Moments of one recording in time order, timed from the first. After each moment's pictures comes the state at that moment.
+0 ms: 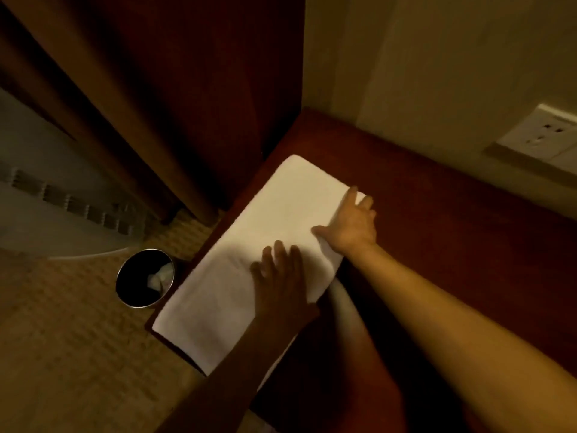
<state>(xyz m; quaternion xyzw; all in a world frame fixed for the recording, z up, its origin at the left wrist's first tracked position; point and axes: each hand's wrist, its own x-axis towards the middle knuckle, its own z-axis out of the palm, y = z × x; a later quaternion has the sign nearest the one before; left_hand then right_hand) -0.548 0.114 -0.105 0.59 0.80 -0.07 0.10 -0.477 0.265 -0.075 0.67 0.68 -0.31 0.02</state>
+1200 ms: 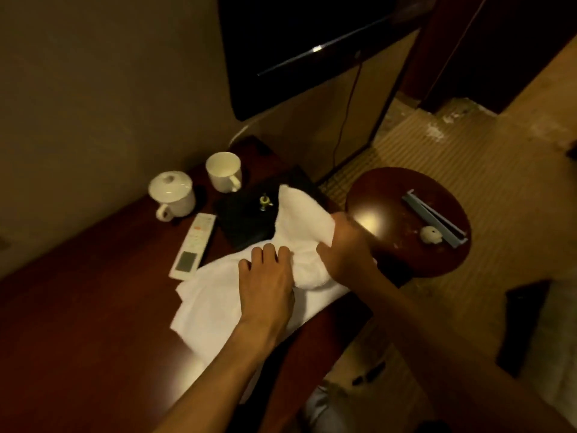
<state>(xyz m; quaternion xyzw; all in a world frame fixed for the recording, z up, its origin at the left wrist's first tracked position) 0.077 0.053 0.007 0.95 0.30 0.03 0.07 0.210 -0.023 0.018 0.90 0.30 -0.16 -0.28</state>
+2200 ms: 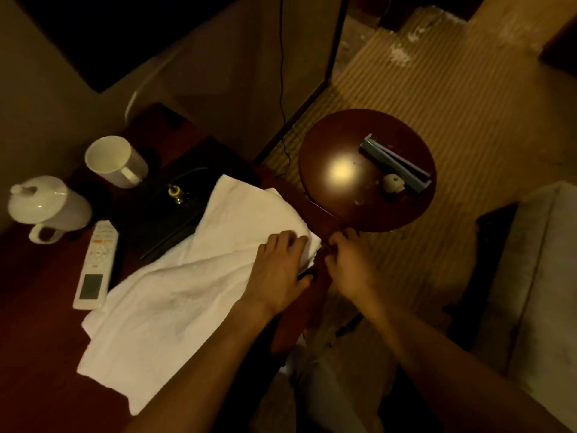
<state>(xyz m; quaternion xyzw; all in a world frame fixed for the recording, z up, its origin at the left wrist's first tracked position) 0.200 -0.008 -0.076 0.98 0.08 -0.03 0.18 0.294 -0.145 -0.094 0.95 0.23 -0.17 -0.14</state>
